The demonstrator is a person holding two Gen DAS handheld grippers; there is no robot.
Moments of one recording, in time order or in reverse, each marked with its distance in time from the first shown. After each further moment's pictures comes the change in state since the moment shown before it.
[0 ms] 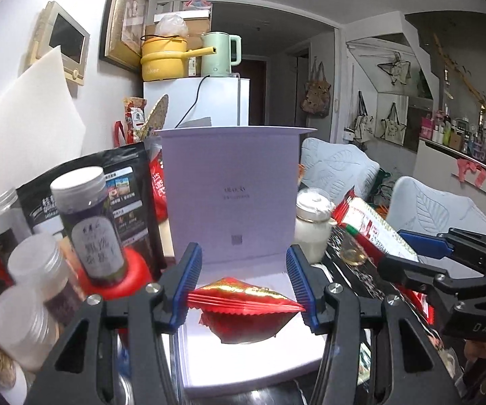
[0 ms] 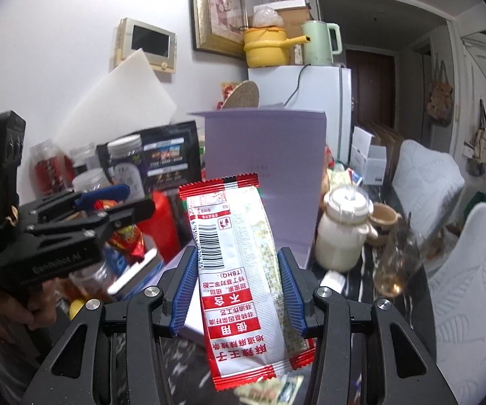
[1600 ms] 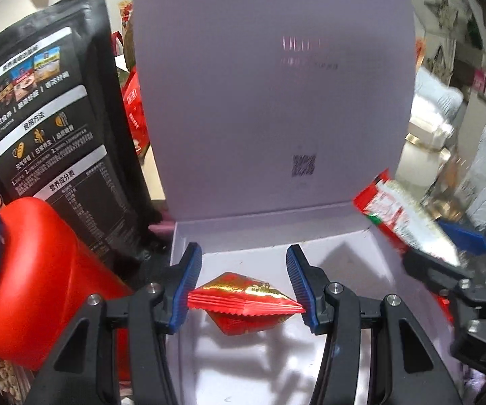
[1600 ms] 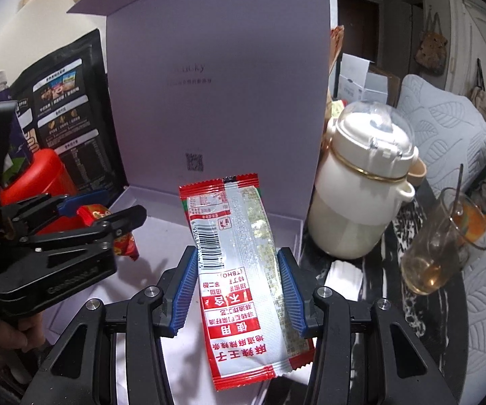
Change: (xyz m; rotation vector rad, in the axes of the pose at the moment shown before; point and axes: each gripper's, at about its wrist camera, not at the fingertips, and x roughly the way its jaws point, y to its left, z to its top) left arm 0.197 0.025 -0.054 -0.001 0.357 0.153; right arm 0.183 -0.048 -0.022 0.067 0.276 -0.115
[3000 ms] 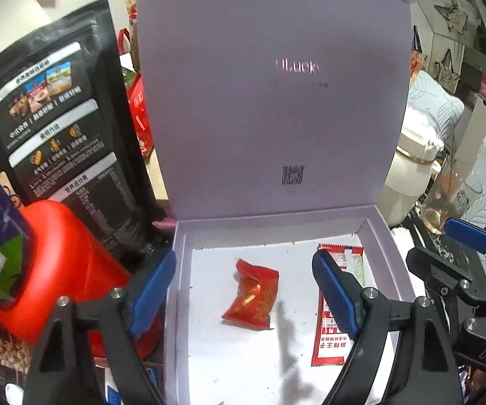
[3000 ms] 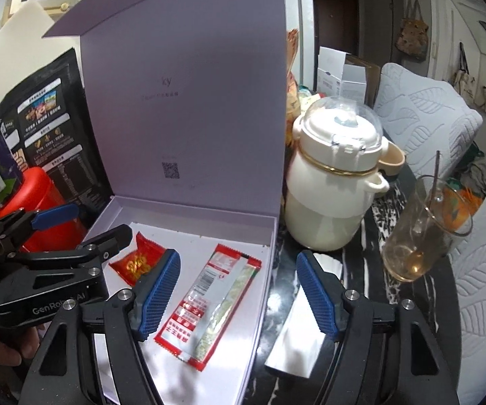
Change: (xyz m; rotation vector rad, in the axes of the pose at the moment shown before) left arm -0.021 -0.001 0.011 -0.051 0.017 -0.007; right arm -0.017 -0.020 0.005 0.078 0.000 -0.040
